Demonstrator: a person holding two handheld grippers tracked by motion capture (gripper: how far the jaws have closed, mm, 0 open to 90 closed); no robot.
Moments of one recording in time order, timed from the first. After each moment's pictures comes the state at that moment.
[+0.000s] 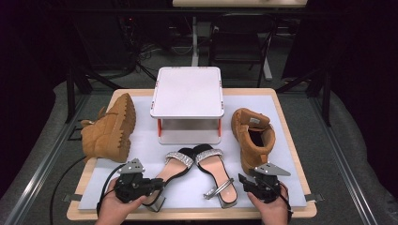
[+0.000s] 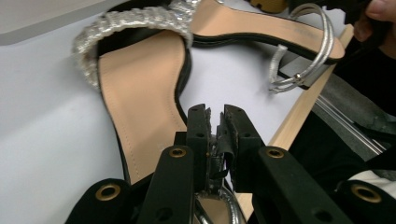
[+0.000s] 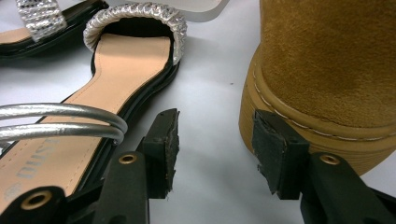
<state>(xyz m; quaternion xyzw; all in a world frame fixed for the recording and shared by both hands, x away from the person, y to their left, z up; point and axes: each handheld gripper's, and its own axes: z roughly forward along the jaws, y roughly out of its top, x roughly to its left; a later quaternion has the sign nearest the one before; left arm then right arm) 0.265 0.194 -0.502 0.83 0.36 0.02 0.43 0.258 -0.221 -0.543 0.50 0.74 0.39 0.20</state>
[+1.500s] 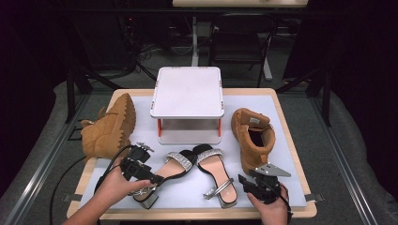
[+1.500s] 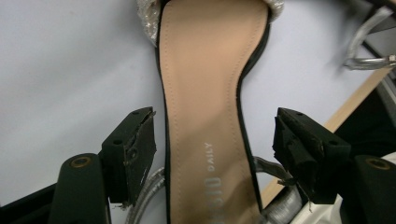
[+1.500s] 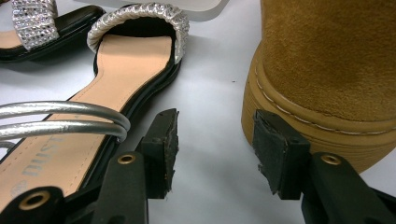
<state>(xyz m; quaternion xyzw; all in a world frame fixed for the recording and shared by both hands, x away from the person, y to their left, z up) 0.326 0.173 -0.488 0.88 0.43 -0.03 0.22 0.255 -0.221 -0.544 0.51 0.74 0.40 0.19</state>
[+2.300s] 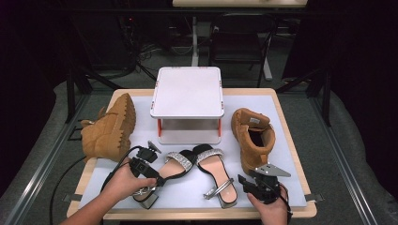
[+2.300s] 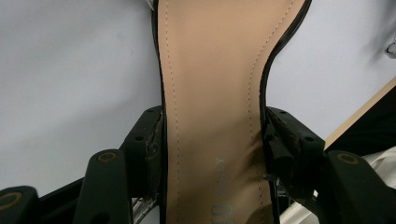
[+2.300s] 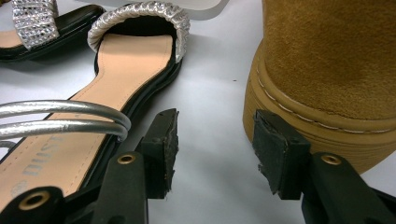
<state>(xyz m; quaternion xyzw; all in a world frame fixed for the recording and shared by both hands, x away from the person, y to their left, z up) 0.340 0.161 -0.510 0.87 0.46 -0.08 0.16 0.256 -0.221 -0.545 0.51 0.74 0.40 0.19</state>
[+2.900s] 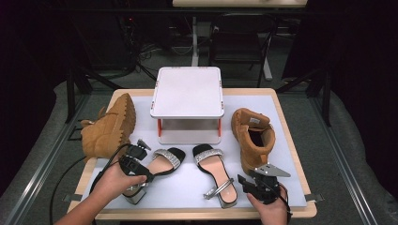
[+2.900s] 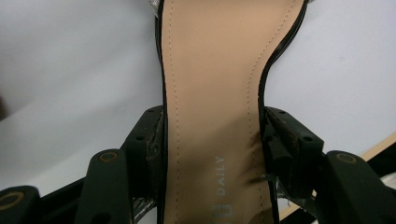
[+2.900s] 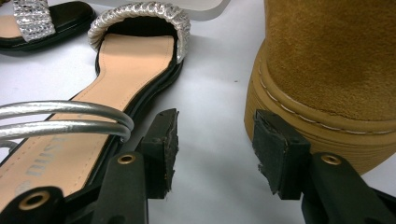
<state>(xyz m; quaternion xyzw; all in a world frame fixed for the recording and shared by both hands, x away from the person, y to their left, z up) 0.342 0.188 -0.504 0.86 0.49 -0.02 0.14 0.255 -0.219 -0.544 0.51 0.74 0.40 0.19</state>
